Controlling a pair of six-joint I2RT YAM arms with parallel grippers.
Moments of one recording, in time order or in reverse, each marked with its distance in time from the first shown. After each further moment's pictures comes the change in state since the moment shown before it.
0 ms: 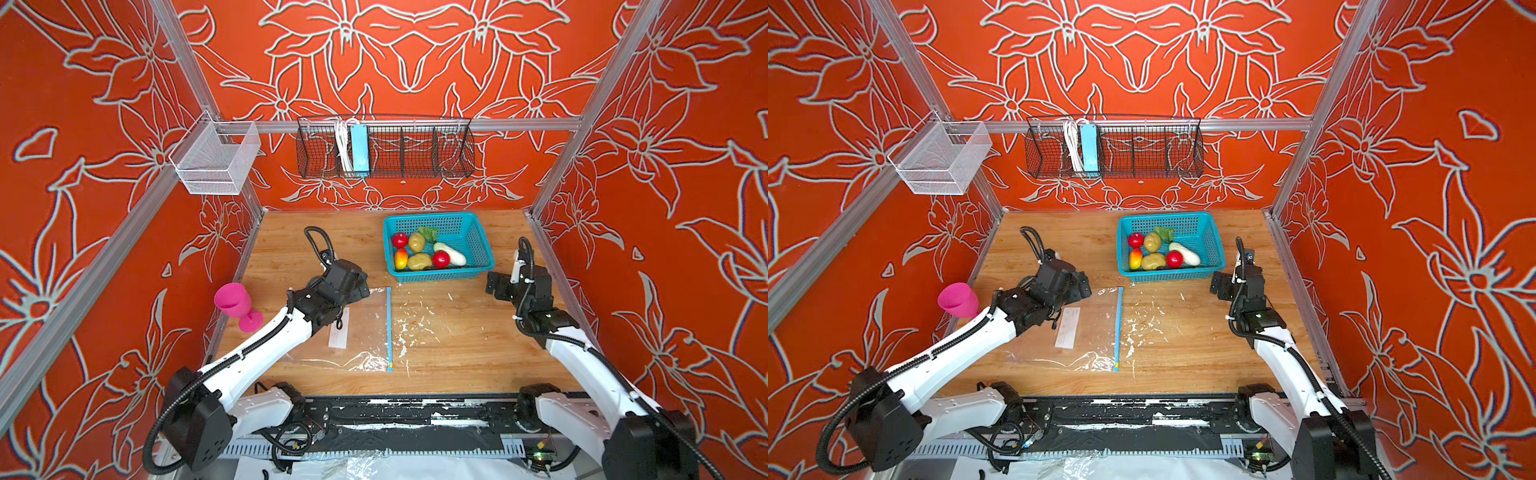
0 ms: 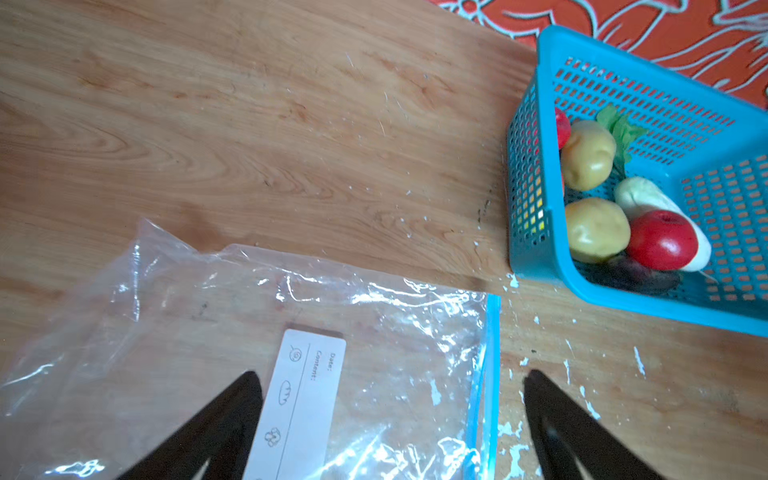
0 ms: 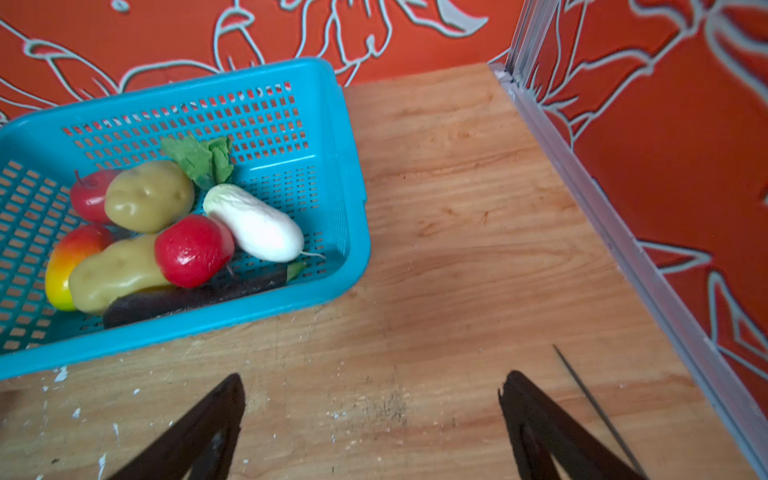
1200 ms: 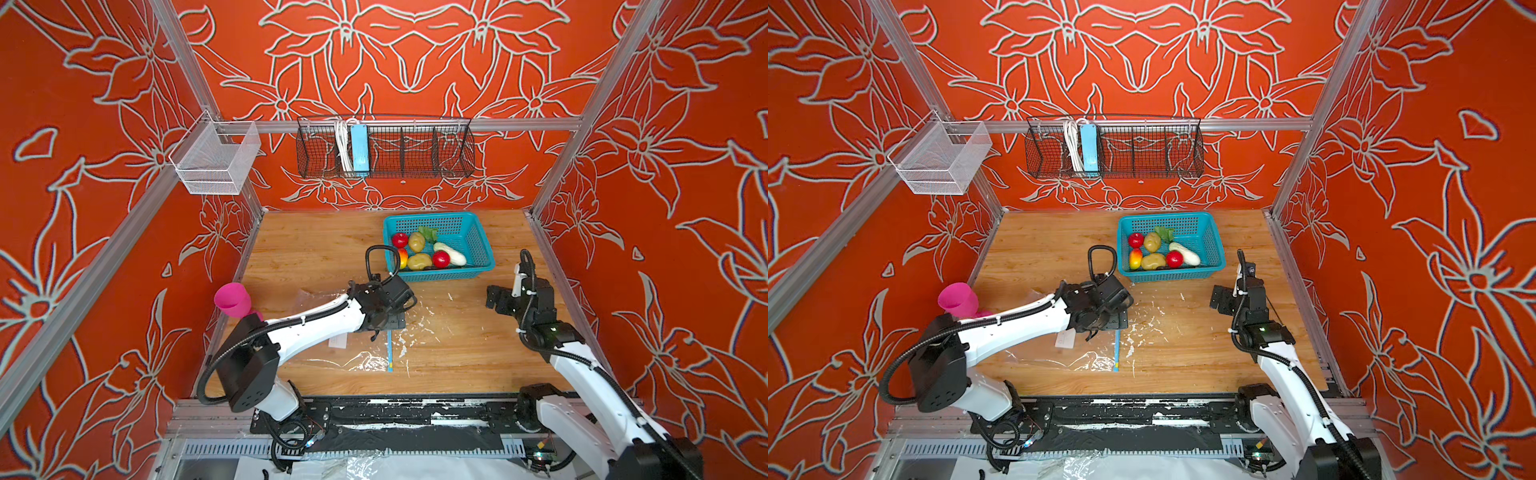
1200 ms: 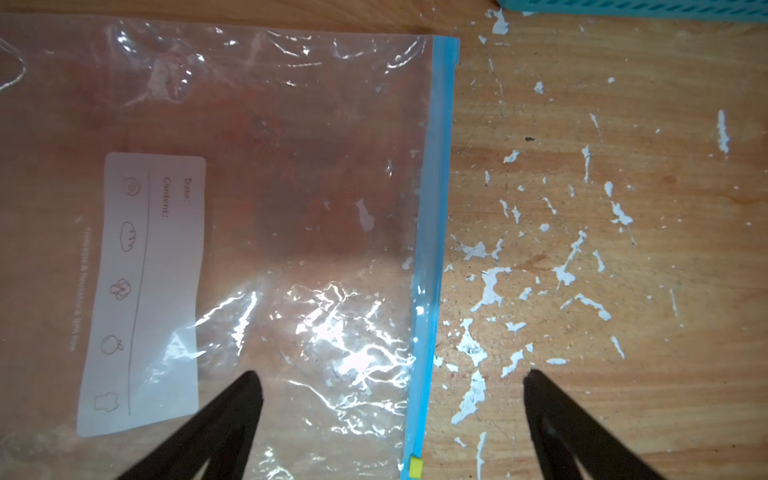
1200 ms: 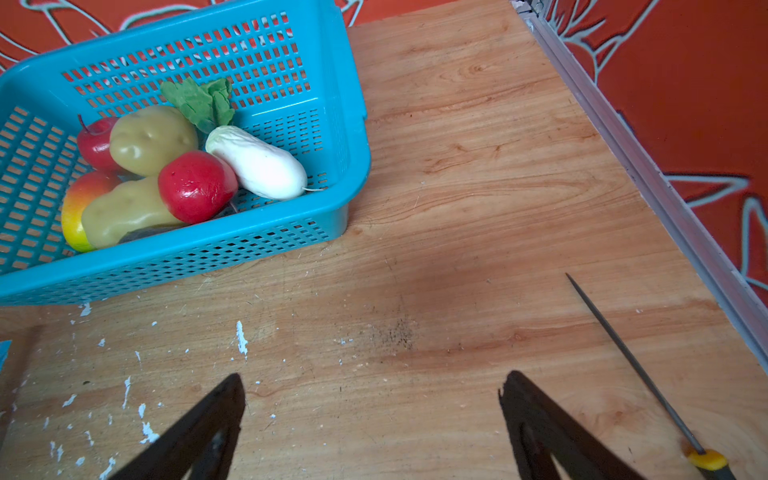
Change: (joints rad) left arm -0.293 0.370 0.214 -0.271 0.140 -0.172; right arm 0.000 -0.126 -0.075 -0.111 -0.042 0.045
